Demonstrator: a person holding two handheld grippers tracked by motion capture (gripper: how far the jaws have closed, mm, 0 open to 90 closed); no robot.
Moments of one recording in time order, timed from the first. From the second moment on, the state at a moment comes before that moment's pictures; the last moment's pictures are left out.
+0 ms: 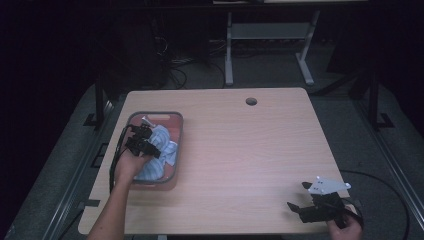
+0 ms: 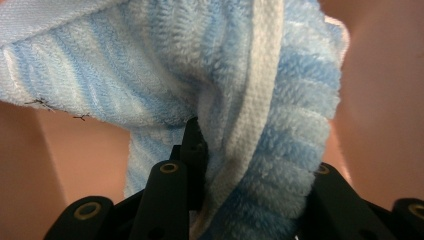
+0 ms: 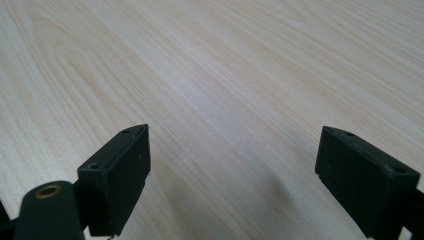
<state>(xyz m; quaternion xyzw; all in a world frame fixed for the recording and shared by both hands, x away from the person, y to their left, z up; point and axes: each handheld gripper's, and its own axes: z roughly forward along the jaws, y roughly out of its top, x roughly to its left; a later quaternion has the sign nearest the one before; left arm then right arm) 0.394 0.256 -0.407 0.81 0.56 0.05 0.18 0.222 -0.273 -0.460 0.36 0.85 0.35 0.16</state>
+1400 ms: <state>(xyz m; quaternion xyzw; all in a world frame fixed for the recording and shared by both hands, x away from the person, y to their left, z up) 0.358 0.284 -0.340 0.77 0.53 0.03 0.35 0.226 -0.284 -0.456 0.39 0.83 0.36 0.18</state>
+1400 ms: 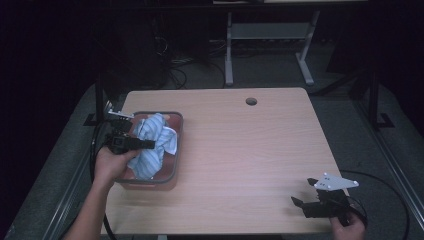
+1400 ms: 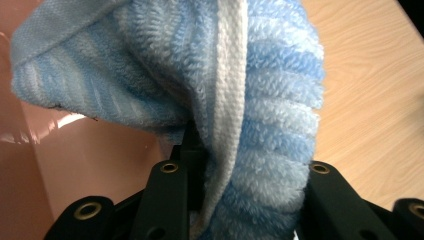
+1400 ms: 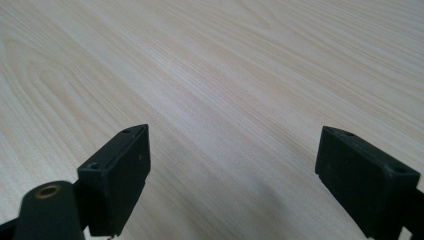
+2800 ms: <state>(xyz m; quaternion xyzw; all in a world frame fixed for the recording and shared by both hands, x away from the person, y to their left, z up) 0.352 0.244 -0.261 0.78 0.47 0.03 0.41 0.227 -0.283 -0.456 0.39 0.83 0.36 0.18</state>
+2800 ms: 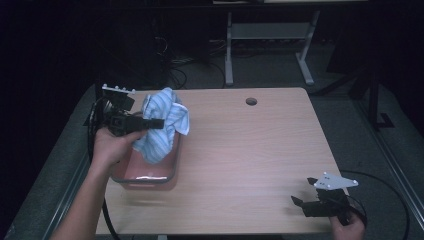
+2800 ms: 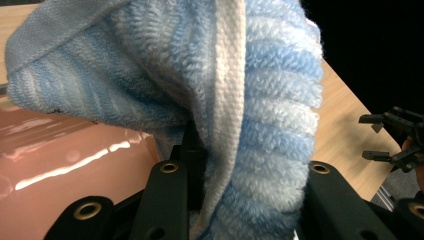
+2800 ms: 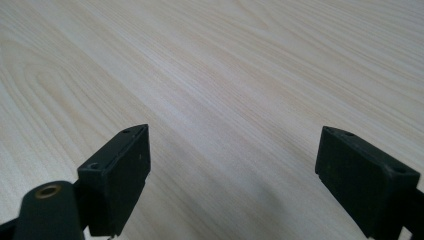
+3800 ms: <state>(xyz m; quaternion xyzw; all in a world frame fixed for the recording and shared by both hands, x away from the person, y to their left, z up) 0.368 0.180 -0.273 0.80 0.44 0.01 0.40 0.227 -0.286 -0.455 0.39 0.83 0.37 0.18</state>
